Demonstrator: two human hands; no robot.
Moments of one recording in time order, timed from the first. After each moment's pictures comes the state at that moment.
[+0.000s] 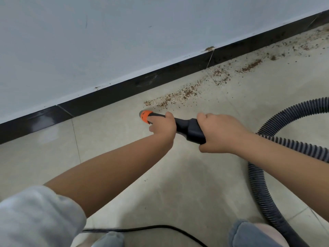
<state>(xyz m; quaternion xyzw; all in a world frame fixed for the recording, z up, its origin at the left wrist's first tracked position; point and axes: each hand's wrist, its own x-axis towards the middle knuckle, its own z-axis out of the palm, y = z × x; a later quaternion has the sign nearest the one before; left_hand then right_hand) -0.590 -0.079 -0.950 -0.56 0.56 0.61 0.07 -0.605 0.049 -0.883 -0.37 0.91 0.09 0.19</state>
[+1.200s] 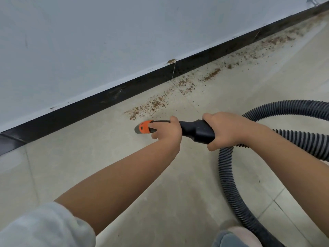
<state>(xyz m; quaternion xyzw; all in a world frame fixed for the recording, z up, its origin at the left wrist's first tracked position) -0.639 0.007 -0.937 -0.57 0.44 0.69 0.10 -0.659 0.136 -0.870 -0.28 0.92 0.04 0.28</state>
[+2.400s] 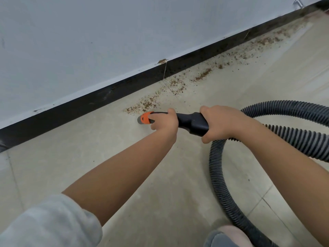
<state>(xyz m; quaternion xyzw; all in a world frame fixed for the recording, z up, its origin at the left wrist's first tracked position) -0.668 0.014 -0.938 -0.50 0.50 0.70 0.10 -0.673 0.136 -0.853 -0.22 0.94 0.07 0.27</state>
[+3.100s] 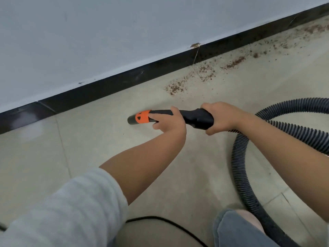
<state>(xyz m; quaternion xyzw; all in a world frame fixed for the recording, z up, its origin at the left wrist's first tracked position) -0.608 -0.014 -0.936 -0.58 0.49 0.65 0.00 -0.668 0.108 -0.908 -0.32 0.90 -0.04 0.29</state>
